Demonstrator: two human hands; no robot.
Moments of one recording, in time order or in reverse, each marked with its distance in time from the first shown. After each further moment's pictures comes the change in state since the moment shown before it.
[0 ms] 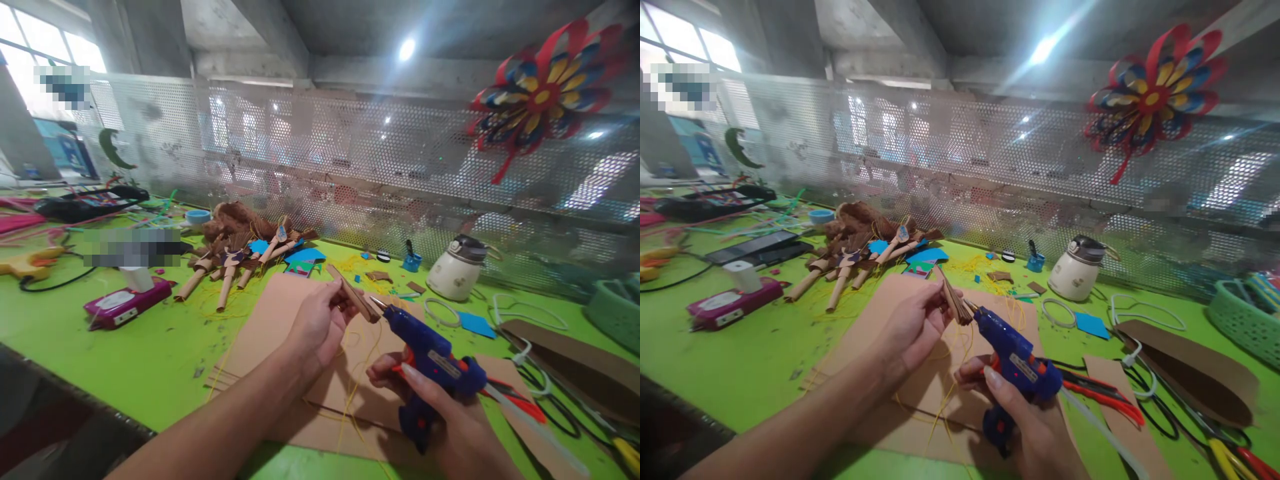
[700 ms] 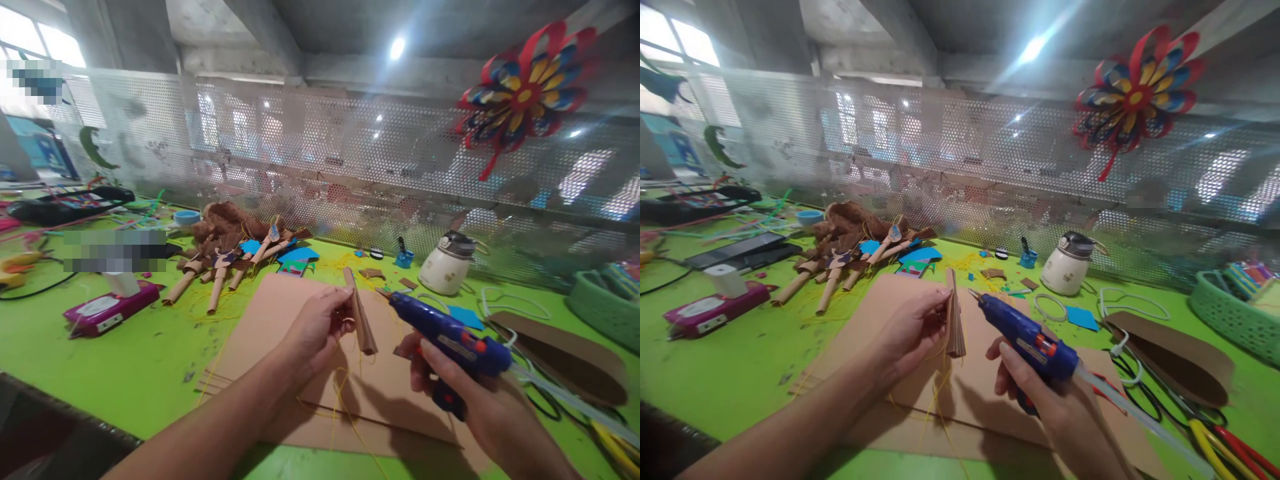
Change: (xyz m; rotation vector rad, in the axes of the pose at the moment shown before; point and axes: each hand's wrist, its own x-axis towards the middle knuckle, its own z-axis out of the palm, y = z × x) left_hand -0.005 -0.004 -0.005 0.182 -0.152 -0.096; right_hand 0.002 -0.035 -0.022 -0.449 0.056 -0.168
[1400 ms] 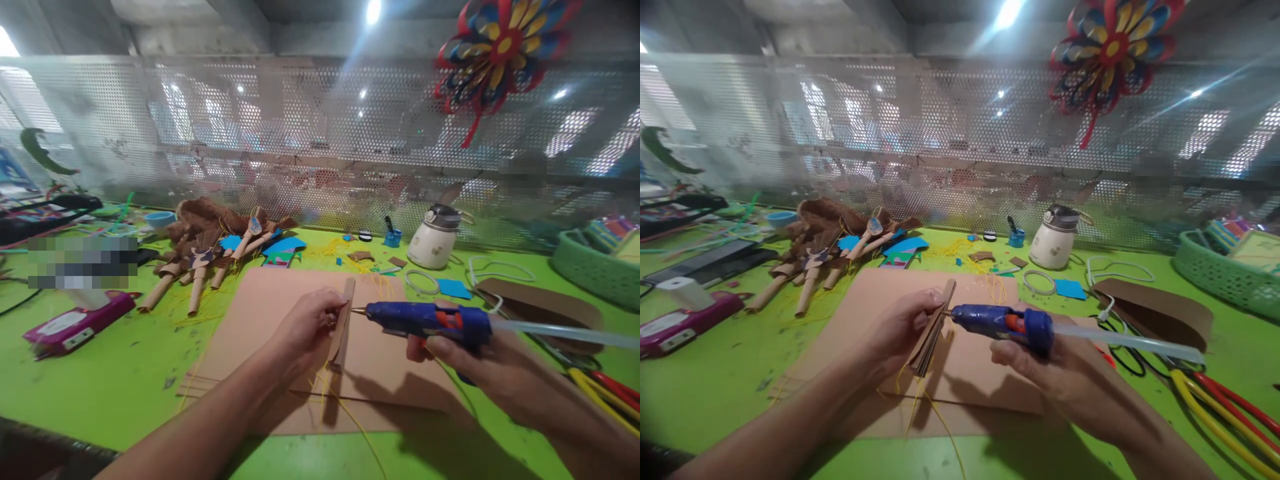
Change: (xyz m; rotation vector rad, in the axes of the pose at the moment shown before) left_hand -0.002 -0.011 0.000 0.269 -0.001 -0.170; right_hand 0.008 0.005 -0.052 -0.328 -0.147 -0.089
